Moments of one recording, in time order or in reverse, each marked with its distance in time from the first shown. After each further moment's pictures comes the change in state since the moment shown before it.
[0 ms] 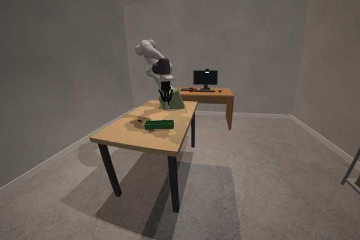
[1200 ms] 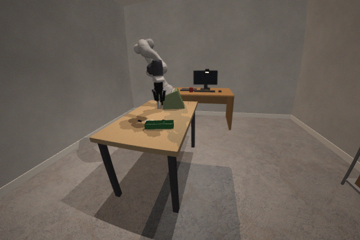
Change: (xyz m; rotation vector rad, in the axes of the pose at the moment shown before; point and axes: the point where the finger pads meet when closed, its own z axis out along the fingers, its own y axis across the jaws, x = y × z) arm -0.026 0.075 0.005 -0.039 -0.052 0.194
